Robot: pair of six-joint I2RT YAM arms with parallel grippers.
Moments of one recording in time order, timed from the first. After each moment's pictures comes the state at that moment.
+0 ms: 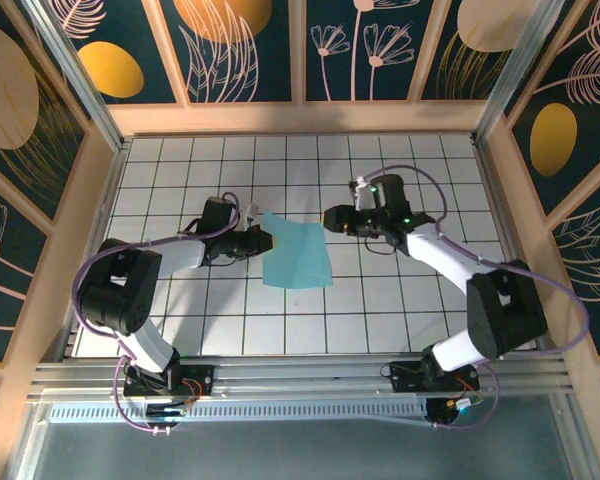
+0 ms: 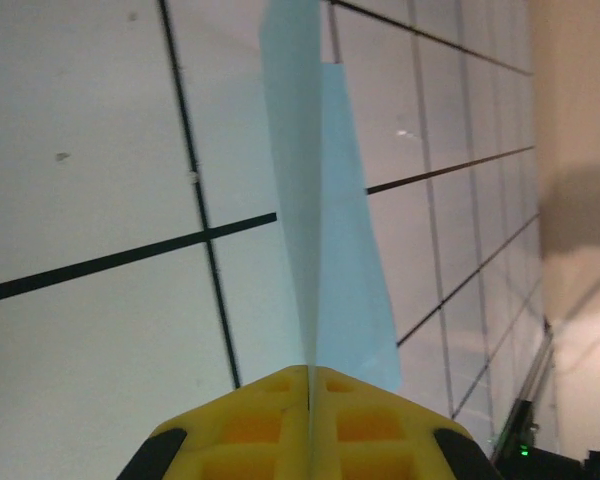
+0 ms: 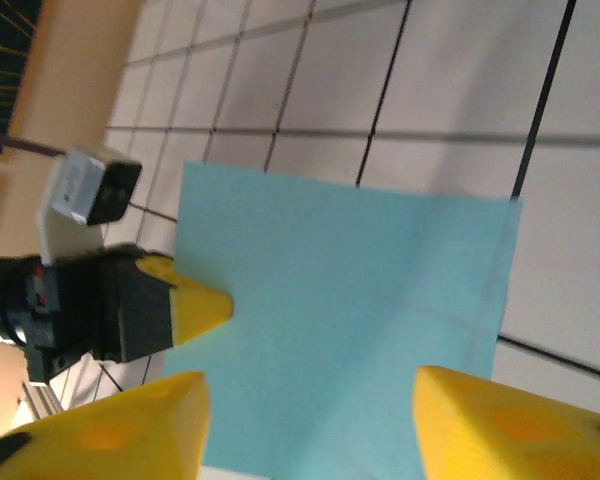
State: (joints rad) left arm -0.36 1.69 0.79 0.07 0.67 -0.63; right arm 0.44 1.50 0.91 -0.13 -0.53 0.50
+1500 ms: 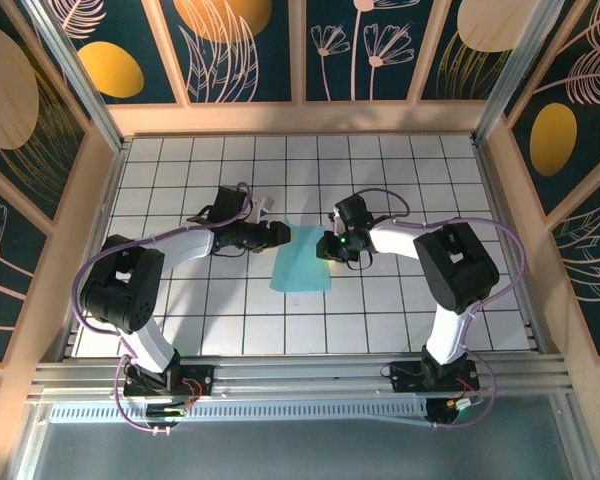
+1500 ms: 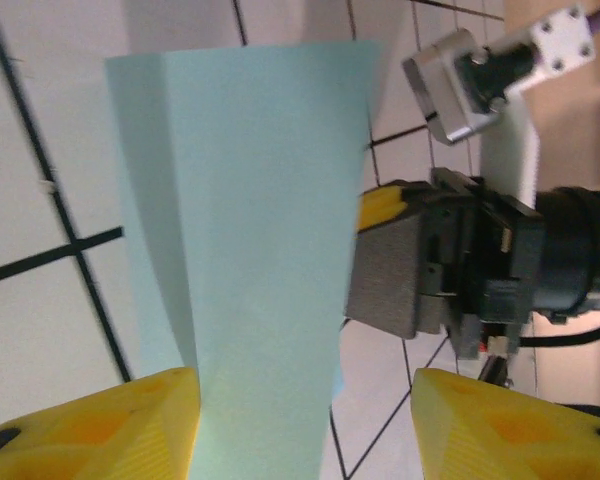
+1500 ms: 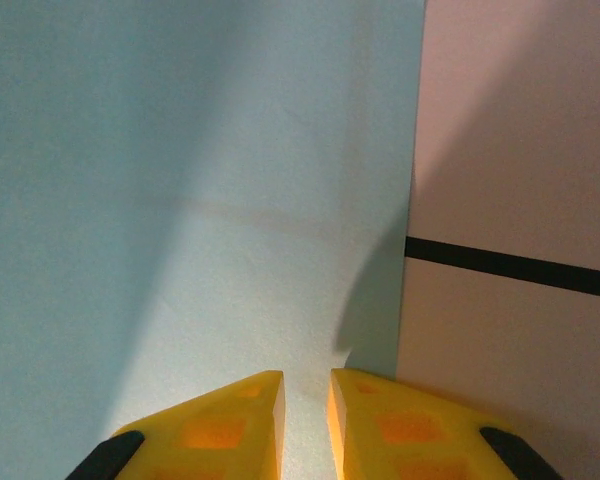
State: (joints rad) left arm -0.44 1.71 0.94 -0.08 0.73 -0.60; right arm 0.54 1.83 0.98 -0.23 -0.39 0.57
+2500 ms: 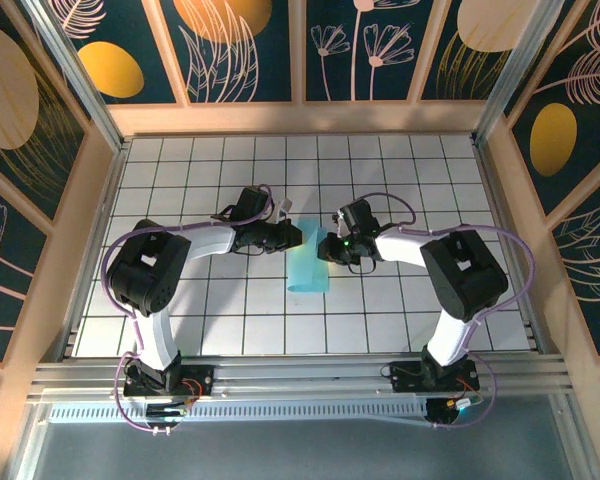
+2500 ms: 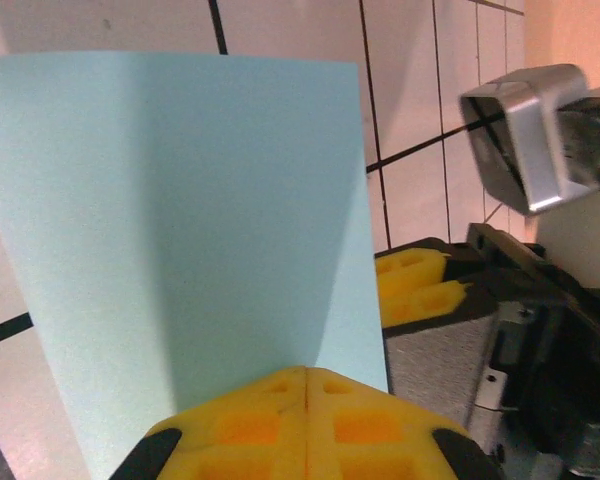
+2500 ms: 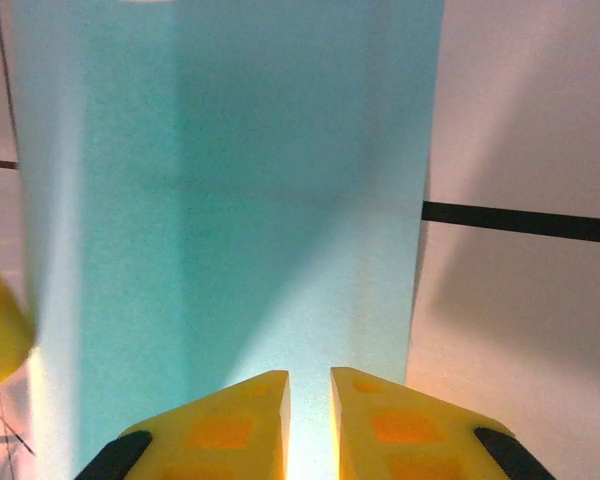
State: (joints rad) left arm -0.51 1.88 1.03 0.02 0.68 -0.70; right arm 0.54 1.75 0.88 -0.12 -0.41 0.63
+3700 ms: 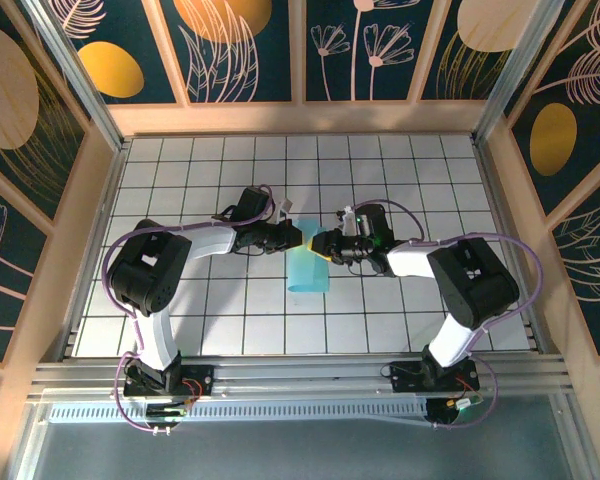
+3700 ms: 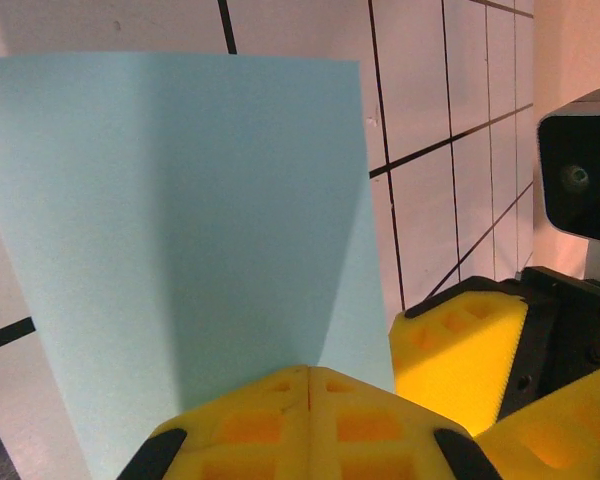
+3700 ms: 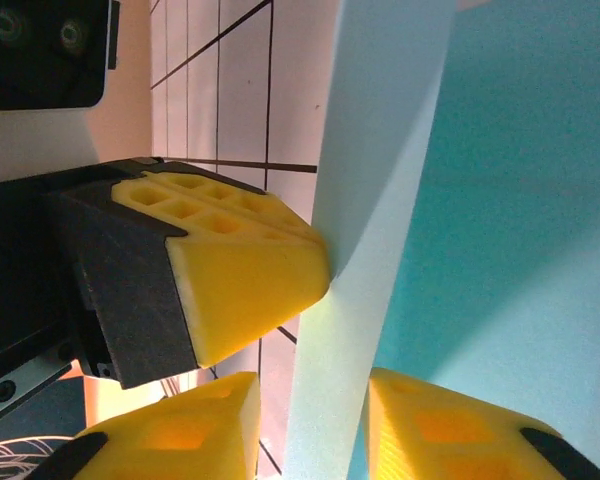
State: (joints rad) left arm -0.52 1.88 1.03 0.02 0.67 -0.70; right arm 0.50 1.69 0.68 0.38 -0.70 0.88
